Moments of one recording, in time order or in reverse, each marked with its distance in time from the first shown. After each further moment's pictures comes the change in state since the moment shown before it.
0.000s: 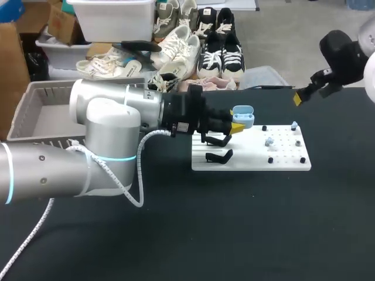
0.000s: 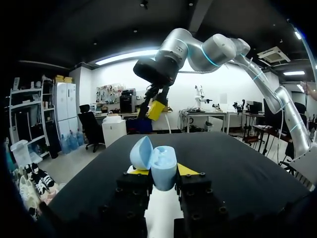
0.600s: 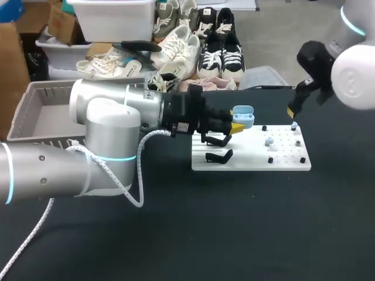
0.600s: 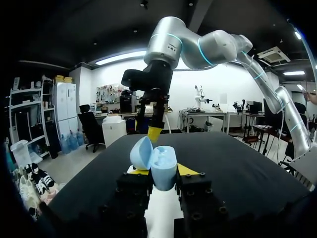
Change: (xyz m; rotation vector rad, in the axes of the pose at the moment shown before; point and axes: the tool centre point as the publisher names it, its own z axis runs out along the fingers) left arm 0.000 0.000 0.000 0.000 0.000 0.000; right arm 0.016 -0.008 0.041 0.140 0.216 -0.068
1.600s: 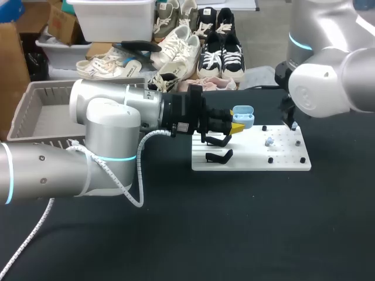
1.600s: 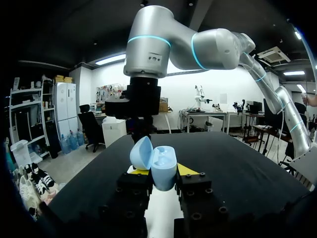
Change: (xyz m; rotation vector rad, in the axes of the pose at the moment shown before) left arm 0.000 0.000 0.000 0.000 0.000 0.000; right arm 0.003 -0.008 0.049 0.157 0.208 0.000
